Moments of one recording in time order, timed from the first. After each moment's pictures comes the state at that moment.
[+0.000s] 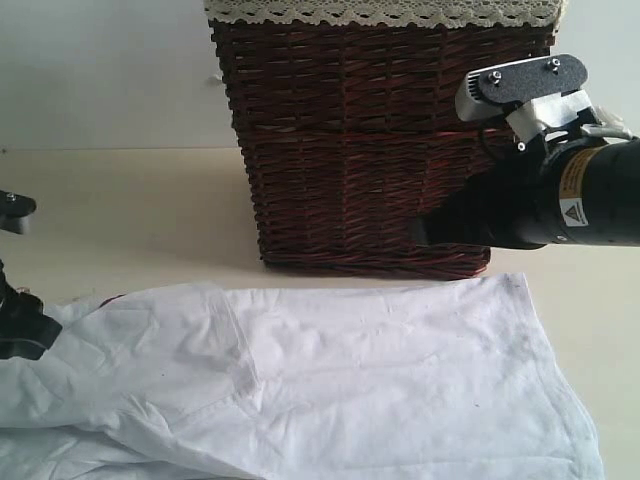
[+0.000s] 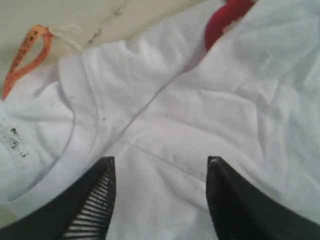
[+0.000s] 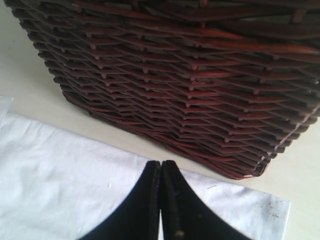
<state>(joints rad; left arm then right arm) -0.14 1.57 -0.75 -0.02 0.57 0.23 0.38 1.35 -0.72 -0.58 0.18 0.68</state>
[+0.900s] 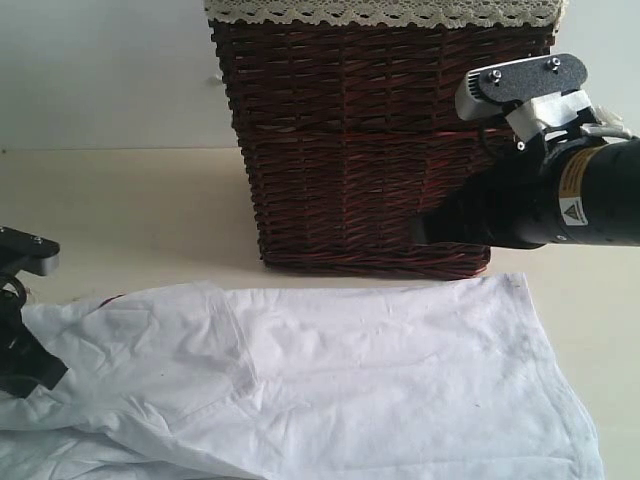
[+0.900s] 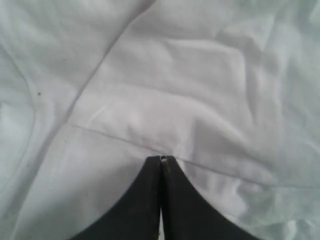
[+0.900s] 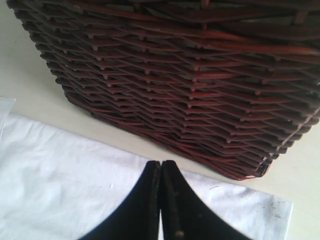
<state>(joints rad) -0.13 1.68 -0.75 -0.11 0.63 0.39 0.38 1.35 -0.72 -0.56 0.17 0.67</state>
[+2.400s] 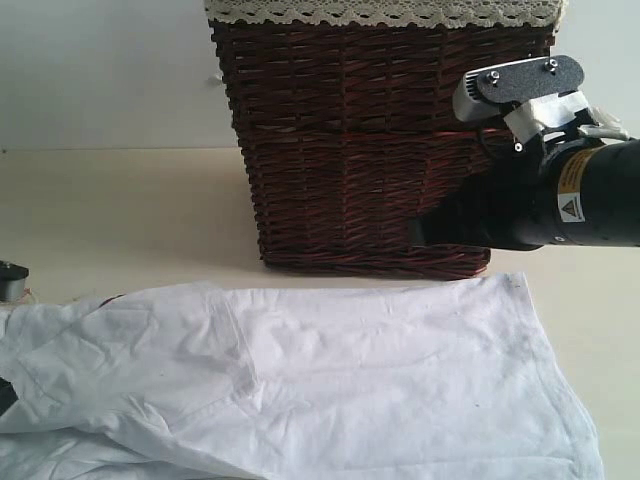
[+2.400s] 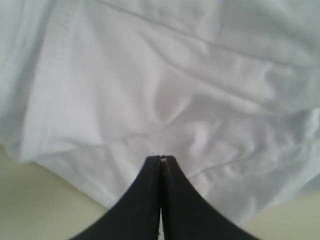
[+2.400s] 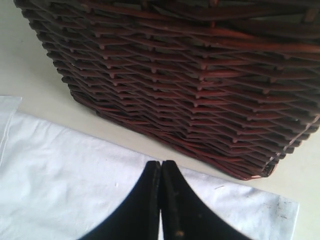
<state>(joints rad) -0.09 1.65 -0.78 0.01 0.91 0.31 0.38 1.35 -0.72 -0.46 0.17 0.57</state>
